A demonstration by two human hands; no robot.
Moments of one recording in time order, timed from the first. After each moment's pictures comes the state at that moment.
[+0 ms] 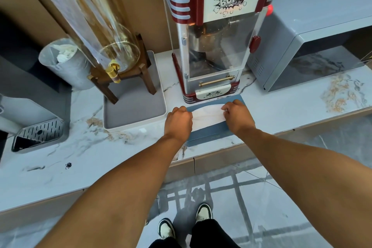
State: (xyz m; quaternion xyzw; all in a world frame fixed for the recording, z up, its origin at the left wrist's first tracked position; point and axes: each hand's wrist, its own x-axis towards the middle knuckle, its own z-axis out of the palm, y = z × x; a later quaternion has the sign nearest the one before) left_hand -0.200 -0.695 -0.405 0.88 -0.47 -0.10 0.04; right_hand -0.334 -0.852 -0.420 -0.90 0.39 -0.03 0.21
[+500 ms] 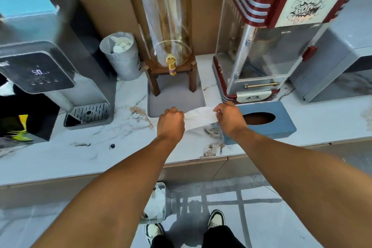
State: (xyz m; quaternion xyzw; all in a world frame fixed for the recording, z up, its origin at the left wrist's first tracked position) left_hand -0.125 -0.553 -0.388 0.92 -0.37 -0.06 0.08; right_hand -0.235 -0.726 -0.394 -0.92 0.31 -0.03 0.24
